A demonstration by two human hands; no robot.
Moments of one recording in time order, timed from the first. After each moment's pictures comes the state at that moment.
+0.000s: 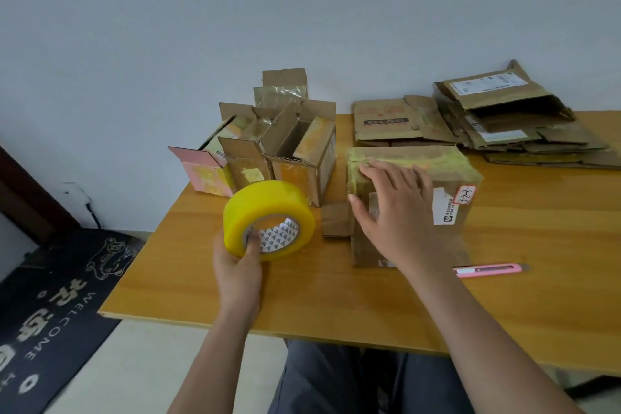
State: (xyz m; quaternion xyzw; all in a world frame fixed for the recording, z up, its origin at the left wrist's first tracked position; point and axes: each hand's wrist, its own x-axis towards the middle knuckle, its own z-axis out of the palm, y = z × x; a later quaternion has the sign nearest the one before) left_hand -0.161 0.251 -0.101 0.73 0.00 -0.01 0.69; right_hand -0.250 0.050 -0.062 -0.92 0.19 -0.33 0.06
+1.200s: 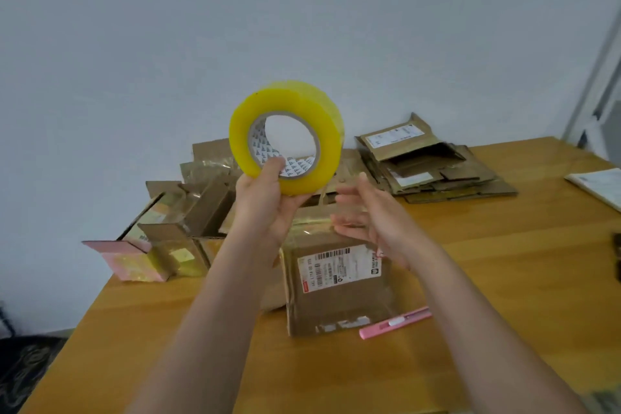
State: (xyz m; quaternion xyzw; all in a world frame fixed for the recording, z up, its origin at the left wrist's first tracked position) left_hand -0.174 0.082 0.068 0.45 -0.12 -0.27 0.84; right_hand -0.291 -0.027 0.020 -0.62 0.22 -0.22 0.72
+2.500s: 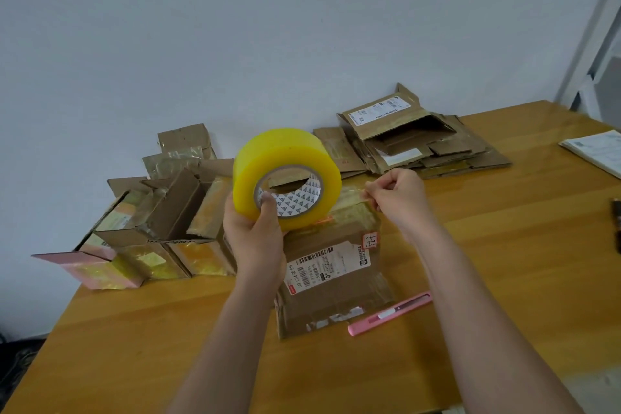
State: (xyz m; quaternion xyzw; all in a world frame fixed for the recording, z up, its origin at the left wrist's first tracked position) left_hand -0.183 0.063 -0.007 0.61 -0.14 -0.09 0.78; right_hand -0.292 -0.088 -0.012 -0.66 0.41 -0.32 0.54
